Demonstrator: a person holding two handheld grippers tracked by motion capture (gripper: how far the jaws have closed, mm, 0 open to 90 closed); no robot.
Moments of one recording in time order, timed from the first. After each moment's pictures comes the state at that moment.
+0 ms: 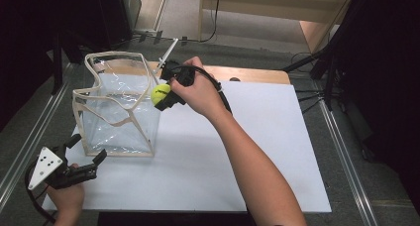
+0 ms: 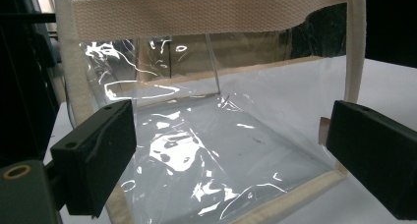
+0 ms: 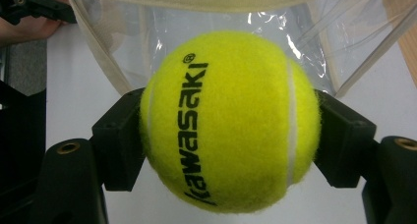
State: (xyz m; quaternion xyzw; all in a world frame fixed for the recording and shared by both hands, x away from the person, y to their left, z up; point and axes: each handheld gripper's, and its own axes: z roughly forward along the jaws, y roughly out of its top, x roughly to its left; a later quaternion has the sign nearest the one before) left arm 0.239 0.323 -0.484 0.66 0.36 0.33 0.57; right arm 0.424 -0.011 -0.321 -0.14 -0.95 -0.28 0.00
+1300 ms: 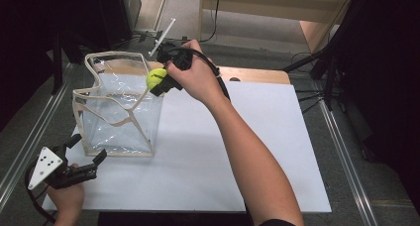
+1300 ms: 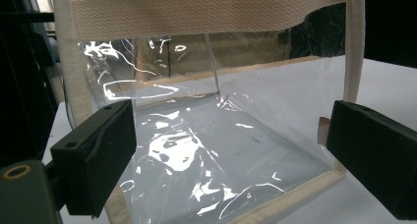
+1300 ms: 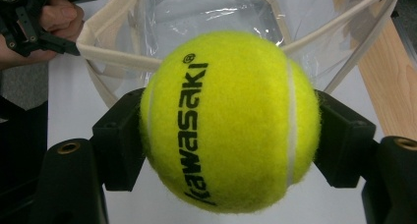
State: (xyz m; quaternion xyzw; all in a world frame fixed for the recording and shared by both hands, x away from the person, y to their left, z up) left arm 0.239 0.323 -0.484 0.66 0.36 0.33 0.57; right arm 0.436 -0.007 -0.282 -0.14 -0.95 -0.29 -0.02
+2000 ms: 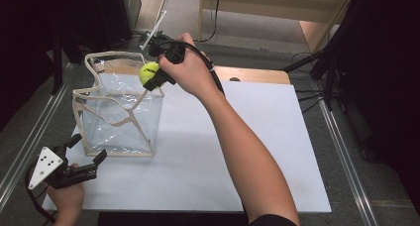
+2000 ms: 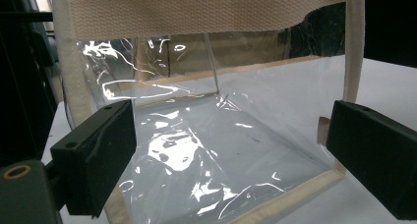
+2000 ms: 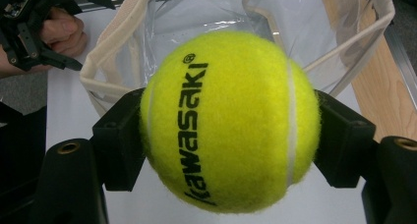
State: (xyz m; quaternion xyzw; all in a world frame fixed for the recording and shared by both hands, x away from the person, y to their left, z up) left arm 0.239 0.323 -0.484 0.66 0.35 0.33 0.57; right arm 0.442 0.009 -0.270 -0.13 -0.95 -0.29 -0.02
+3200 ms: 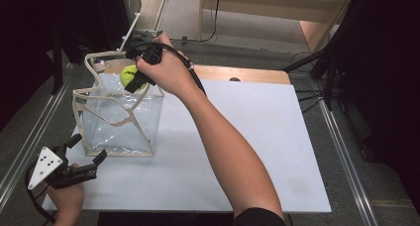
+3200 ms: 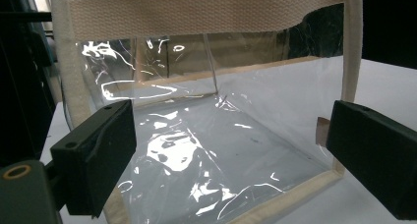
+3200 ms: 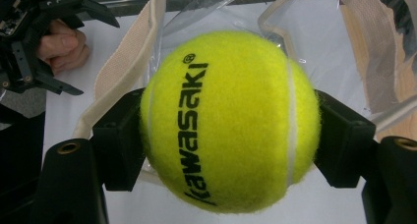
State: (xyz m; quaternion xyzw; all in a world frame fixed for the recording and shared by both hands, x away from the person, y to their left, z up) left arm 0.239 0.323 -0.484 0.66 0.35 0.33 0.57; right arm 0.450 0.060 -0.278 -0.10 -0.95 -0.28 -0.01
